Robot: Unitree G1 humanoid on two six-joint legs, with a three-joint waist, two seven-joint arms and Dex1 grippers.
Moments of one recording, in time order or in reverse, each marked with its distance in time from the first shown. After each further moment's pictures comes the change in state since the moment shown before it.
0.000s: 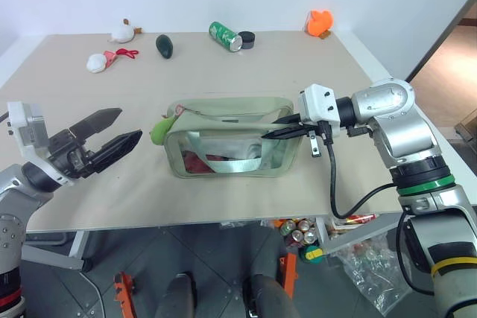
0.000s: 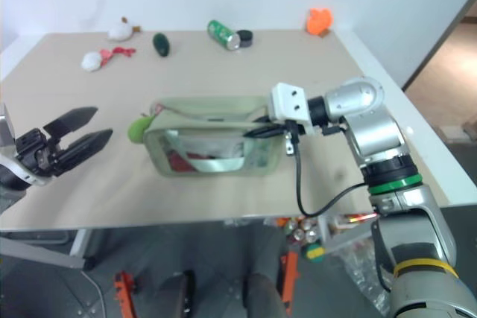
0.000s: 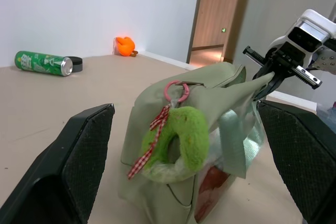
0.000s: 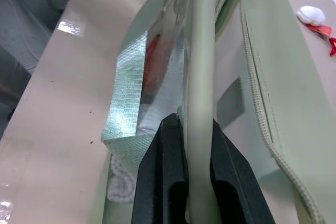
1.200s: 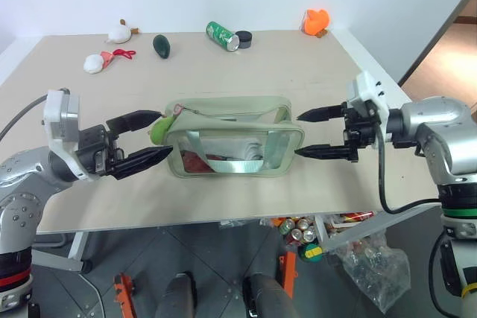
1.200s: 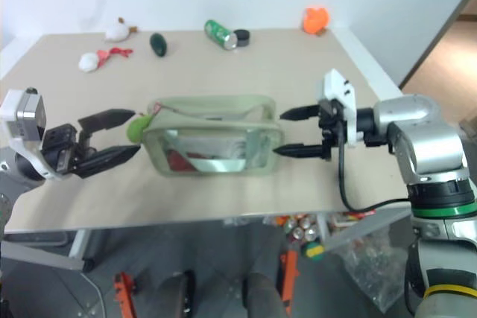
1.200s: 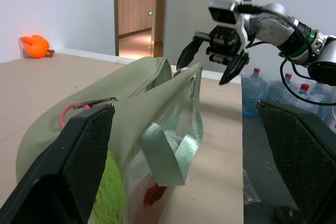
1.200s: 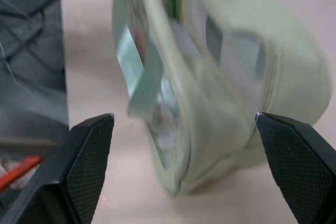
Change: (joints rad) left arm -0.133 0.055 -0.167 0.000 0.012 0.017 -0.172; right arm 0.199 -0.172 -0.188 -0.196 0.192 0.488 -0.025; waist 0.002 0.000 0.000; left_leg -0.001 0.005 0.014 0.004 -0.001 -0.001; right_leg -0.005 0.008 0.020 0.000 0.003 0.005
